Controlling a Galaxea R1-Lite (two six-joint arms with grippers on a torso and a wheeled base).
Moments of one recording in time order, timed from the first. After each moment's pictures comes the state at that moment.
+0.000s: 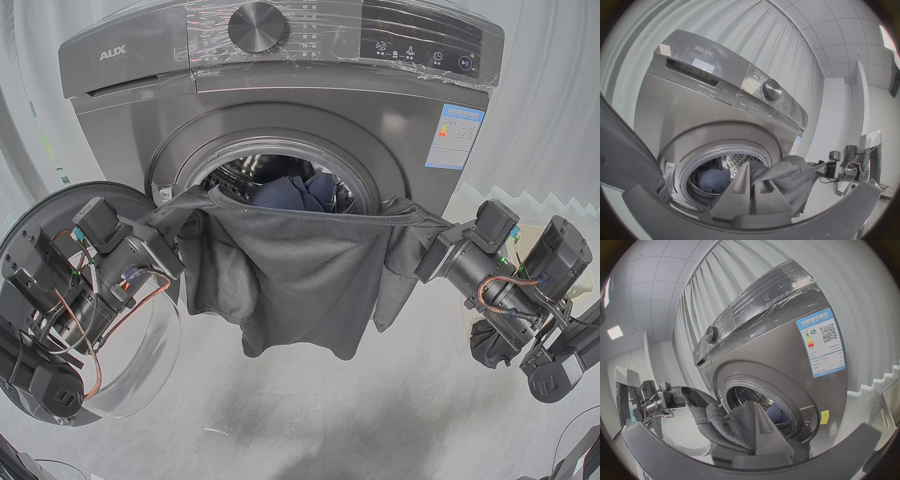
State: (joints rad) left arm -0.42 1.65 -0.48 -1.55 -0.18 -0.20; right arm 0.63 1.74 -0.60 -1.45 0.00 0.15
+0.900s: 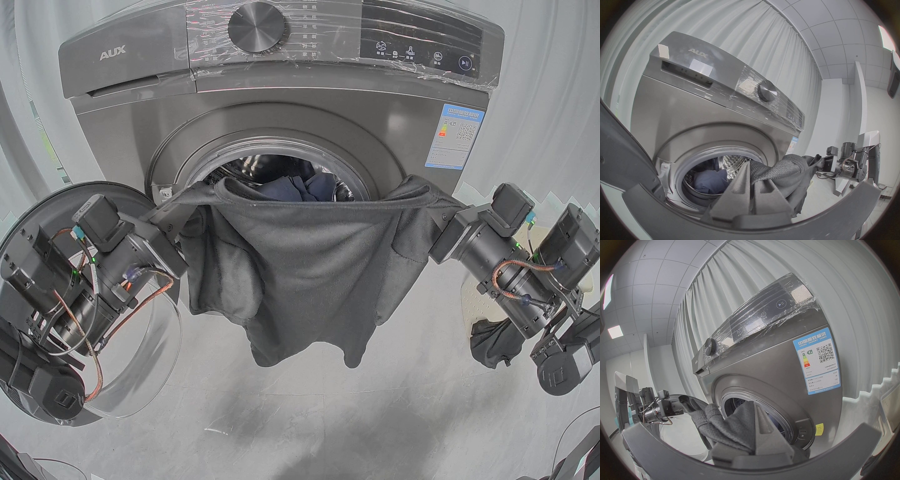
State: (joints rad) left arm -0.44 1.65 -0.49 -1.55 -0.17 -0.20; right arm 0.61 1.70 -0.62 -1.45 0.00 0.15
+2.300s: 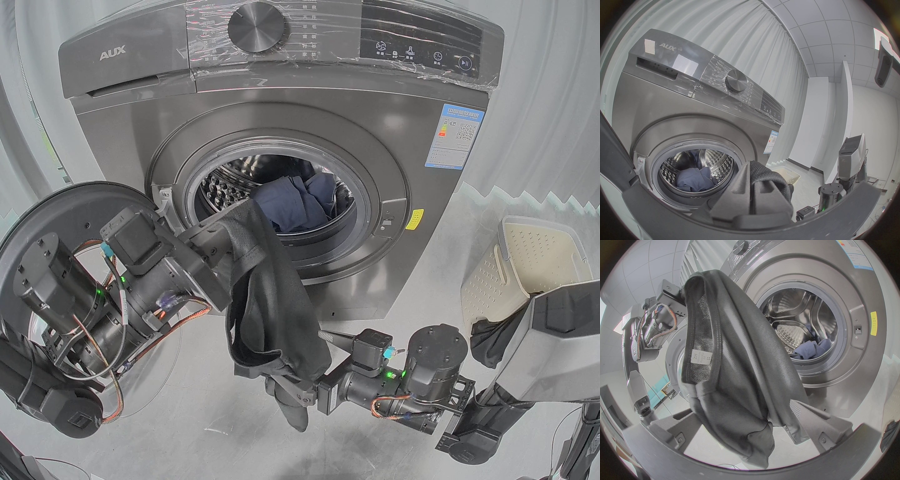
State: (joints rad) left arm -0.60 1.67 -0.49 -1.55 -0.18 -0.12; right arm 0.87 2.11 -0.55 -1.46 0.00 0.15
